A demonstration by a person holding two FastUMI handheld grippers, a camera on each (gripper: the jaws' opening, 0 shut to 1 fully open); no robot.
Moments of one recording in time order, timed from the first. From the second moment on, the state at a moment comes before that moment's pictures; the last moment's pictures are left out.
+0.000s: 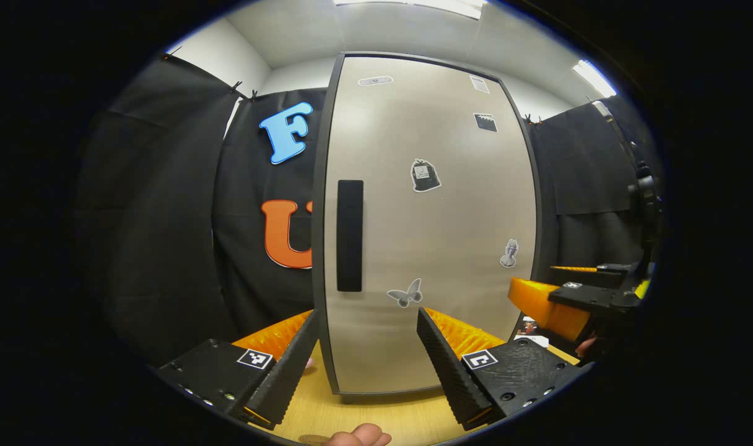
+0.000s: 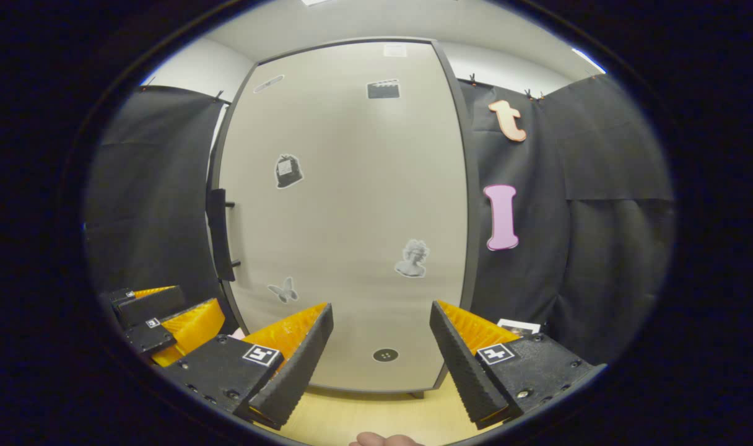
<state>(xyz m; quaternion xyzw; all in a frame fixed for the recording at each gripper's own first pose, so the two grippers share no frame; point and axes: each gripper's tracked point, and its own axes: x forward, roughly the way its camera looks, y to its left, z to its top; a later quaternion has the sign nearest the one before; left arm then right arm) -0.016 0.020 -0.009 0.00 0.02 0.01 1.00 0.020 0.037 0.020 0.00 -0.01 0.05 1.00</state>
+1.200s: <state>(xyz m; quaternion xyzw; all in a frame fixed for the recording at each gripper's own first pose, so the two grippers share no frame) -0.108 0.107 -0.050 0.02 0.07 0.13 0.99 0.086 0.251 0.045 -0.07 -0.06 0.21 0.97</state>
